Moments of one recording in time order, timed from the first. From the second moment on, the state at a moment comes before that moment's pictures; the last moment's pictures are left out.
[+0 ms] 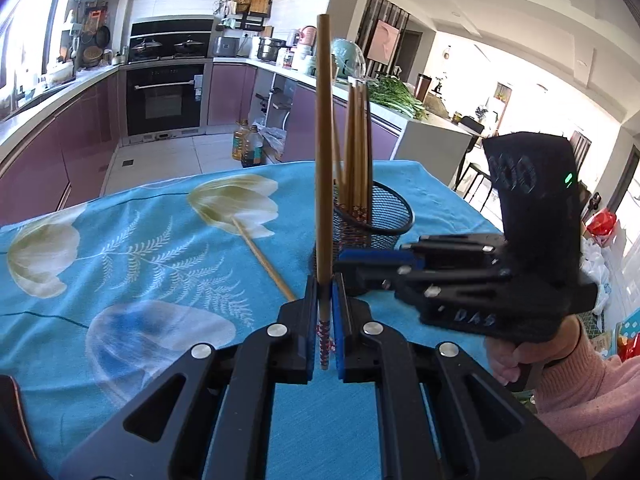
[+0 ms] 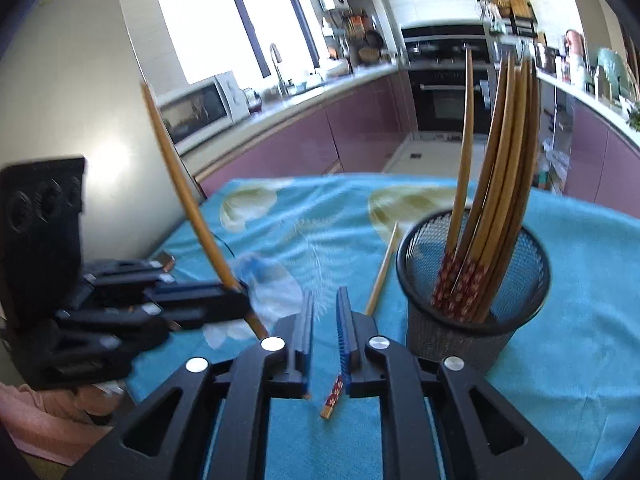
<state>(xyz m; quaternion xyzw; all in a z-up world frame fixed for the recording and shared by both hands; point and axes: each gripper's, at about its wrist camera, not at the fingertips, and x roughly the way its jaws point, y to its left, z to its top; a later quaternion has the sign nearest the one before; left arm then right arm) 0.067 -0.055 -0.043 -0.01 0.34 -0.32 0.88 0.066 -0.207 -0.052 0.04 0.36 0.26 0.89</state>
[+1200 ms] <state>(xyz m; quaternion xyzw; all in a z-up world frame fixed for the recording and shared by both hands) 0.071 -0.022 -0.047 -0.03 0.36 -0.29 0.88 0.083 -0.183 -0.102 -0.06 0.43 0.18 0.88</state>
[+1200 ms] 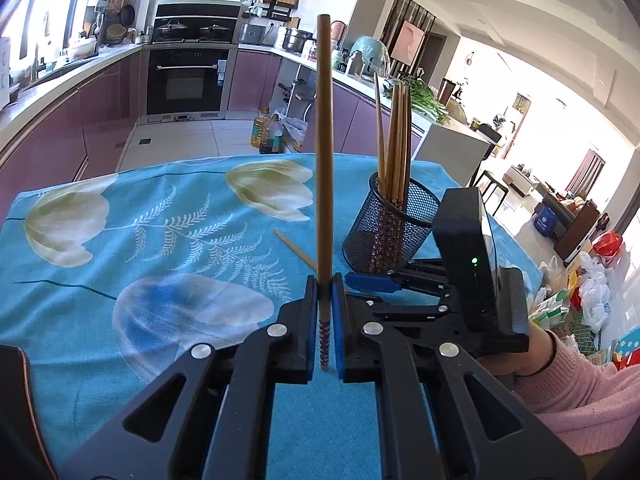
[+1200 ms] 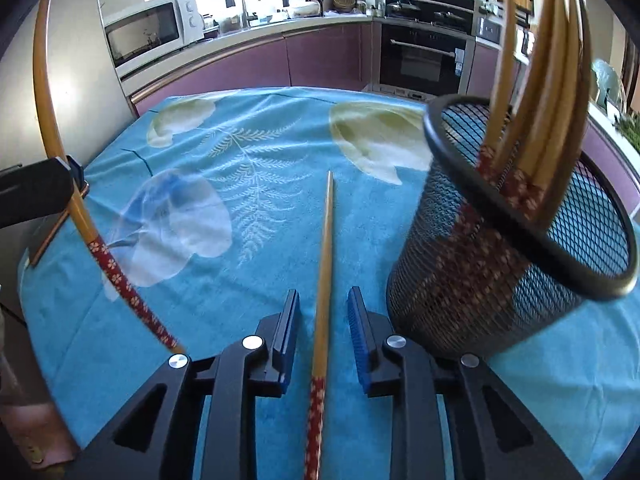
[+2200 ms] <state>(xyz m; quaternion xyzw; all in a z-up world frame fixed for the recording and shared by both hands) 0.066 -0.052 -0.038 -0.01 0.35 -0.30 0.89 0.012 -0.246 -0.021 0.07 0.29 0.28 0.91</state>
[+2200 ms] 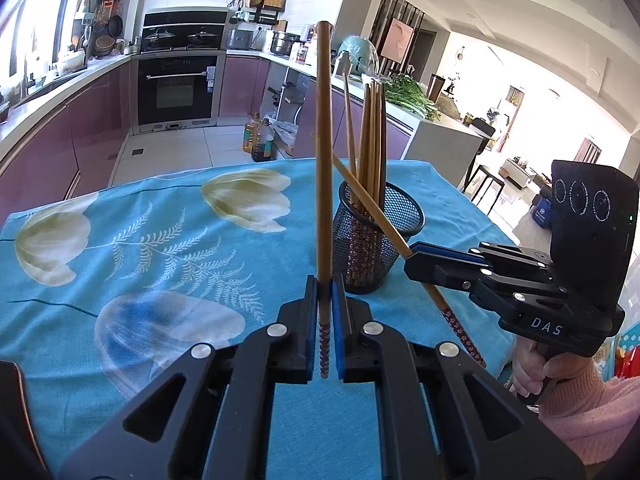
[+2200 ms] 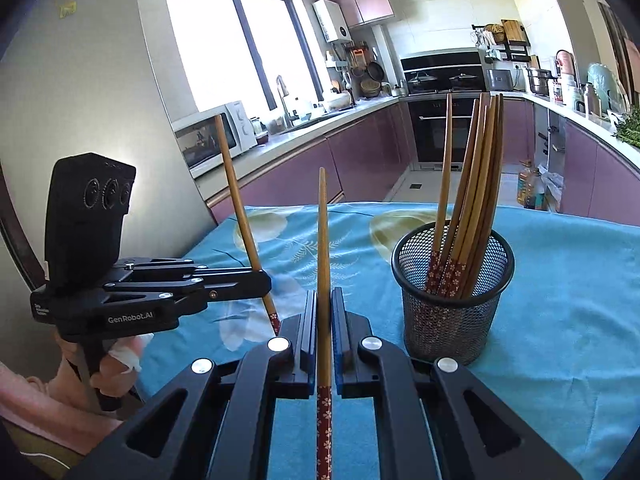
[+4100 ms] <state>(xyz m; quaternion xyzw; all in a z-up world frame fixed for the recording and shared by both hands) 0.074 -0.083 0.042 0.01 0.26 -0.32 0.91 0.003 -0.287 0.034 0.05 0.17 0.23 0.96</state>
